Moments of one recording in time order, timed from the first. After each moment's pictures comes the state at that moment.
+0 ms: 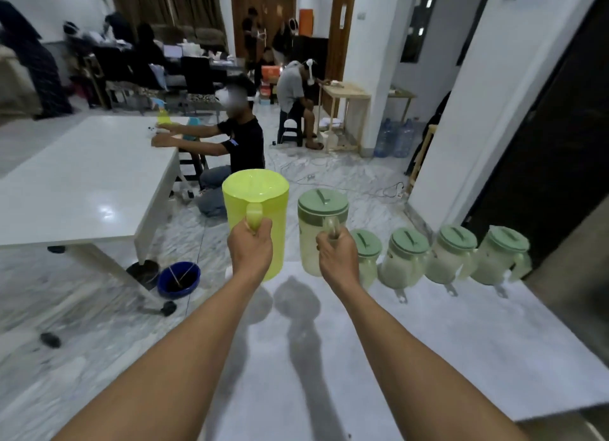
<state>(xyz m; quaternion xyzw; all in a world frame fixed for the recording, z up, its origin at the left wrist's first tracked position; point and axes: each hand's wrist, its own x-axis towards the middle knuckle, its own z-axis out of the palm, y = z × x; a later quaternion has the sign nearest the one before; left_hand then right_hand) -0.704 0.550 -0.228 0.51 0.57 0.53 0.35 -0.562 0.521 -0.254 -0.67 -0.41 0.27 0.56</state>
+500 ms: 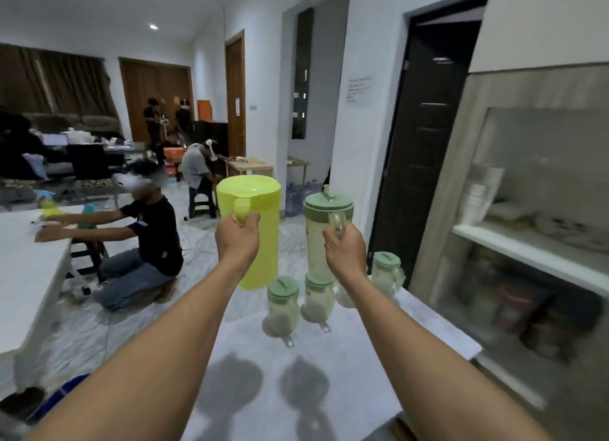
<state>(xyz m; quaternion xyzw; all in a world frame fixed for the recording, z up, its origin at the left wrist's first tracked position) -0.645 0.478 -0.081 0.60 0.43 0.54 0.39 -0.492 0.384 -0.103 -0.71 -0.35 0.05 0.61</state>
